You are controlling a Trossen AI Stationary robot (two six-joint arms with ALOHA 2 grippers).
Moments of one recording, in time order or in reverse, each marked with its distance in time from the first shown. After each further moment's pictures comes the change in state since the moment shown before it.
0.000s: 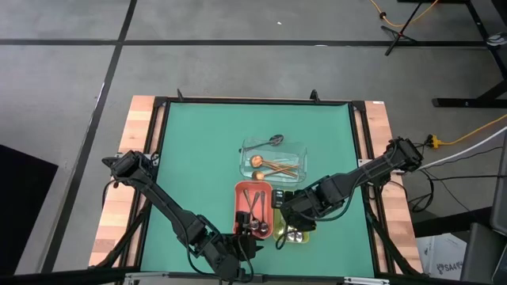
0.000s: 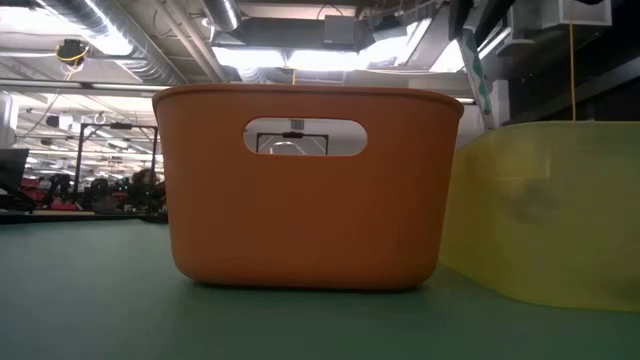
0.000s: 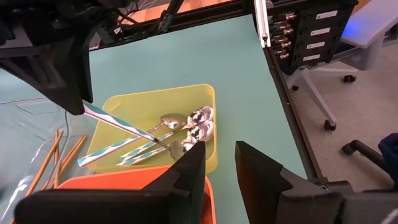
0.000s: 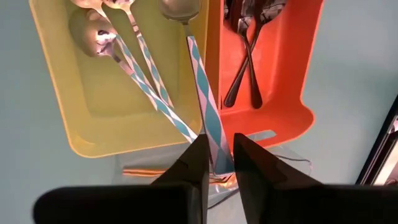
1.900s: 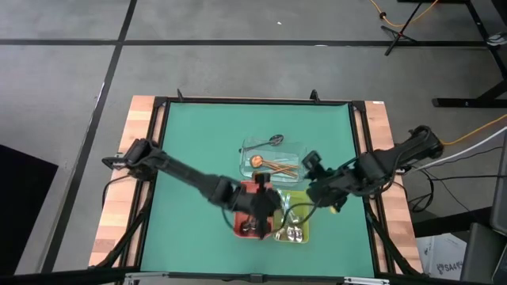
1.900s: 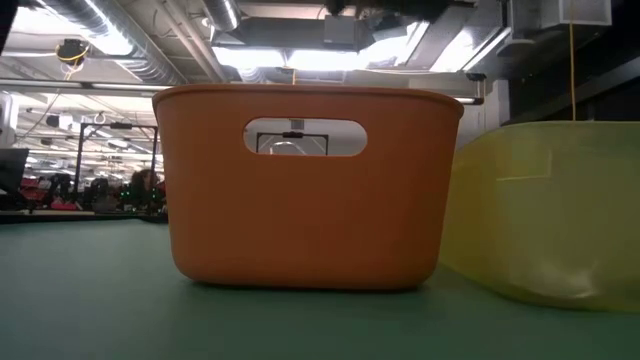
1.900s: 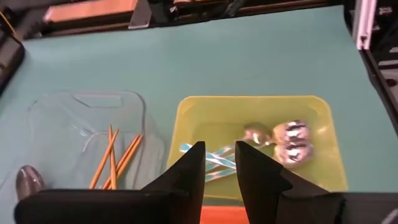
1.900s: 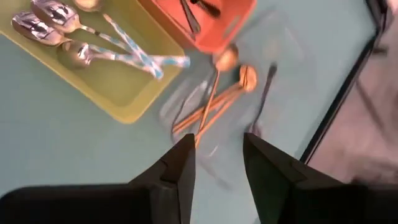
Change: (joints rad) left arm 0.311 0.000 0.000 0.009 0.189 0.105; right arm 0.001 -0.264 0.000 -0.221 0.129 0.736
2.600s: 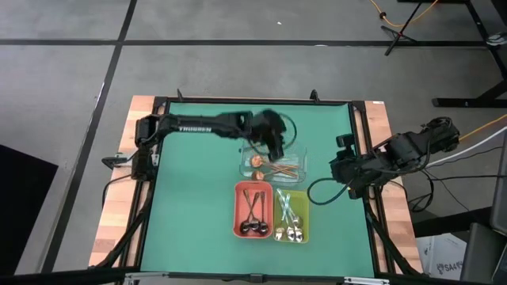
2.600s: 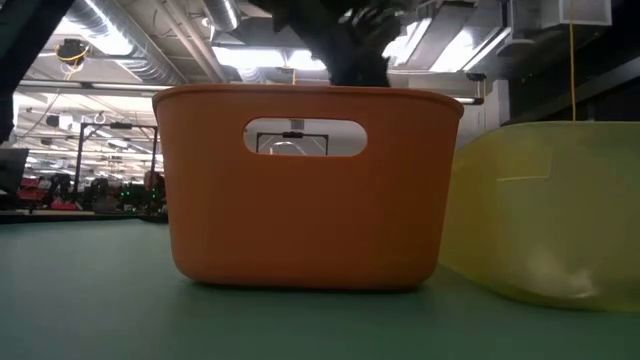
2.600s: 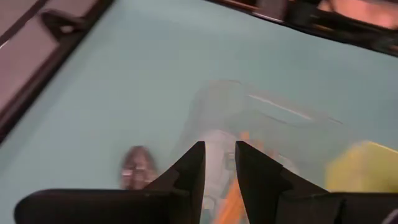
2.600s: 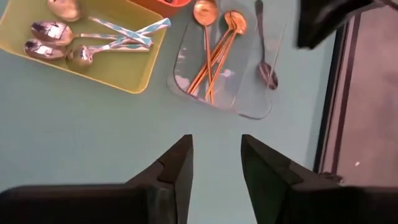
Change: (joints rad) left arm 0.532 0.000 0.000 0.002 0.369 0.000; right arm 0.000 -0.209 -0.029 -0.214 -0.004 0.473
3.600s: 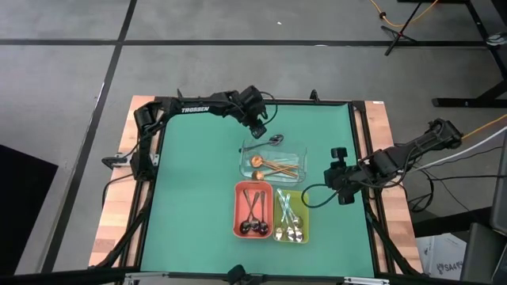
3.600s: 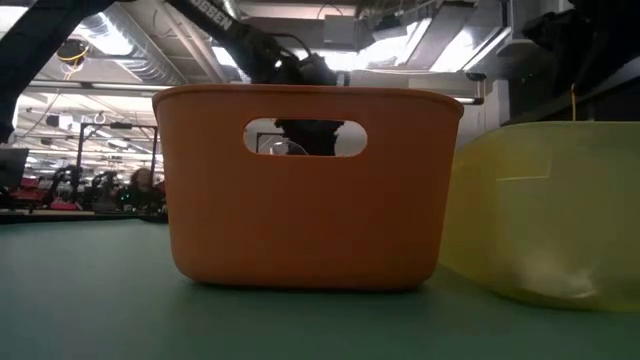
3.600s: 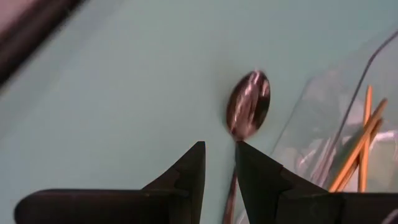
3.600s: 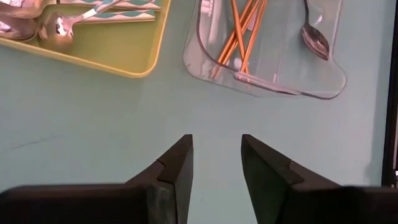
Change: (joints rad) left arm 0.311 0.024 -0.186 -0.019 0.229 0.000; right arm 0.000 -0.176 -0.561 0.374 -0.019 0.118
